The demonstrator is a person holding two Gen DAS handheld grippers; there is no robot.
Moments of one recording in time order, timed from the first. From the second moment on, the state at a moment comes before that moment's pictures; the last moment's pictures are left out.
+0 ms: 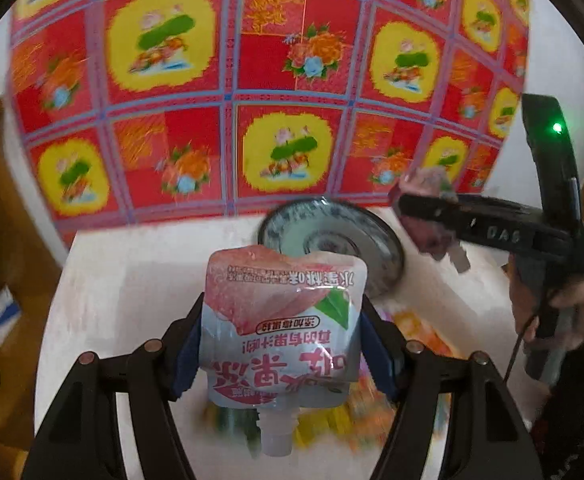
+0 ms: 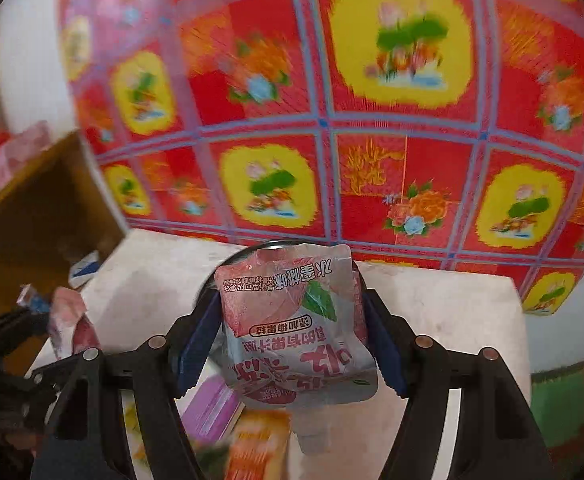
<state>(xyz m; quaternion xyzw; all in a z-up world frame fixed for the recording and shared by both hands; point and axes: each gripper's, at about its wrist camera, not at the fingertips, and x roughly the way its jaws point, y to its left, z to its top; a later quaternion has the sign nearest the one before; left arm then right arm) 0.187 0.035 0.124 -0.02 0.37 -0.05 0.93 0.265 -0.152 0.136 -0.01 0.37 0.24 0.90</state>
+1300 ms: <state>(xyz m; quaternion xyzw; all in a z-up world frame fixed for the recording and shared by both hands) 0.347 0.055 0.082 -0.09 0.52 -0.12 0.84 0.360 -0.173 0.098 0.10 0.42 0.20 0.88</state>
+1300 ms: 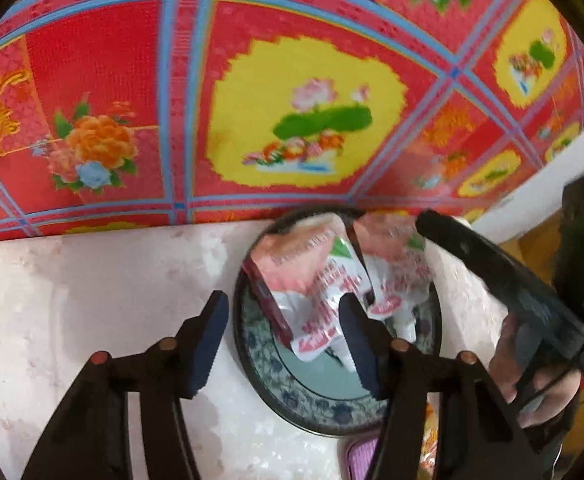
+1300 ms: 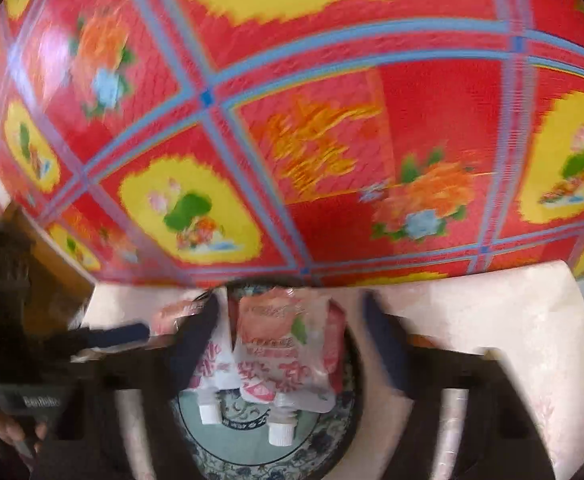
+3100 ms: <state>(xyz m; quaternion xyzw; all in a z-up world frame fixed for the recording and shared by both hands) 0.105 0.065 0.146 -0.03 0.40 -0.10 0.91 0.160 -0.171 0.144 -0.02 0.38 0.18 0.91</state>
